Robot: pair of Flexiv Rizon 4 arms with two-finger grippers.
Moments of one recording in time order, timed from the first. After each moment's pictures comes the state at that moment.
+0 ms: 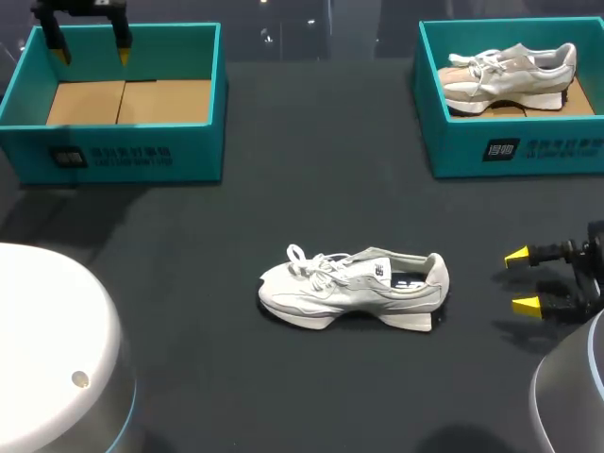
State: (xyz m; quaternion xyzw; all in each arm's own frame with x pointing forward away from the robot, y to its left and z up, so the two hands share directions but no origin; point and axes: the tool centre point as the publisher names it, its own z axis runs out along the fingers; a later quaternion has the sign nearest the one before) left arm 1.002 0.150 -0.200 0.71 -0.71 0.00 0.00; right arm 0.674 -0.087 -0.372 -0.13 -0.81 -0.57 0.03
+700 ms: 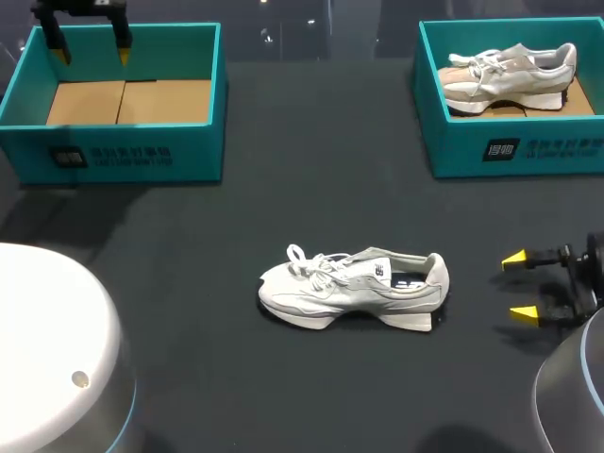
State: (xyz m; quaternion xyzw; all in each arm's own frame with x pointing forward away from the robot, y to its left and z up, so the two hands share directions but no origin) left arm 1.002 0.150 -0.200 0.71 -0.71 0.00 0.00; right arm 0.671 -0.083 -0.380 -0.08 -0.80 -0.59 -0.01
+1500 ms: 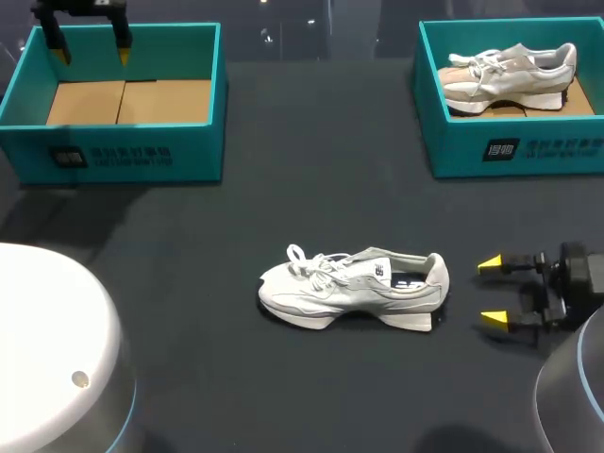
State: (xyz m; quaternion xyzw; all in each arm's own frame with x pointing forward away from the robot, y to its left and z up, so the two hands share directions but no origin) left arm 1.002 0.150 -0.200 0.71 -0.71 0.00 0.00; right arm 0.676 -0.049 -0.398 -0.10 -0.80 -0.59 -0.03
